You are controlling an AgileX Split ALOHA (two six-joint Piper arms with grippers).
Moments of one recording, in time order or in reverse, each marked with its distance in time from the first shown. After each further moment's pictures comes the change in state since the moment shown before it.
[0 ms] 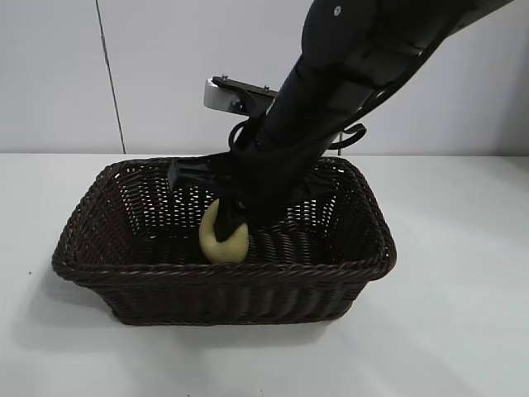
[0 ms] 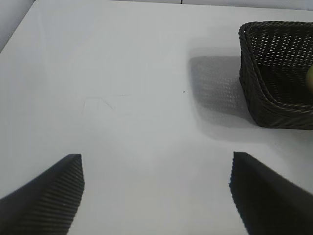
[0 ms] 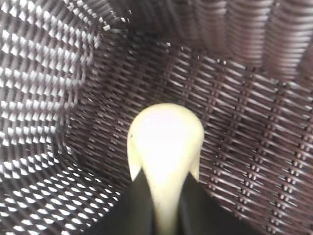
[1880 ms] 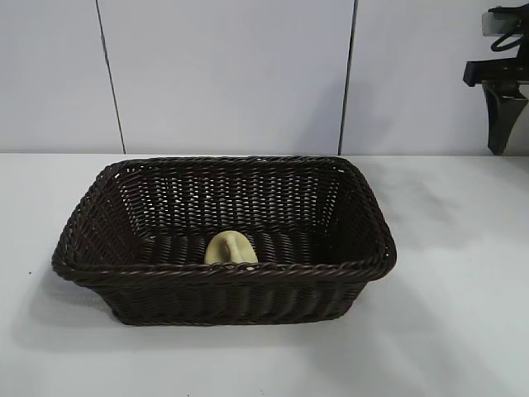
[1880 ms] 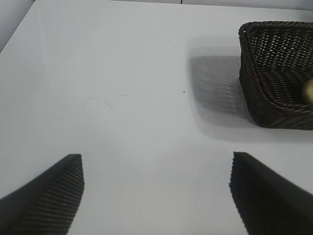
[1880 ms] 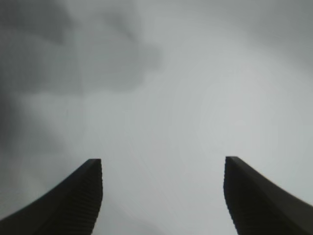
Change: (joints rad) left arm 0.000 0.000 0.000 0.000 0.000 0.000; right arm -0.643 -0.105 -0.248 -0.400 0.740 0.115
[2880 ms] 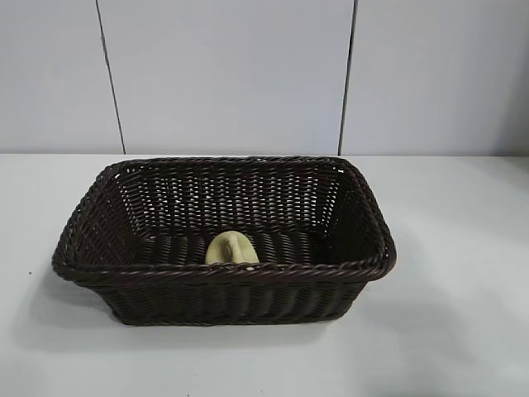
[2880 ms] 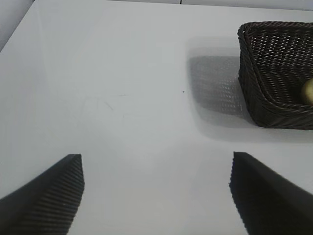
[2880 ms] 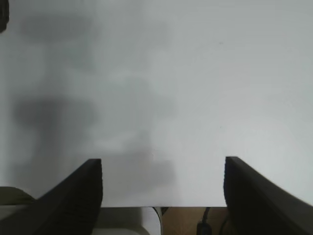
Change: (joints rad) left arm 0.000 0.000 0.000 -0.001 0.000 0.000; right arm 0.000 -1.250 1.042 0.042 -0.172 -0.032
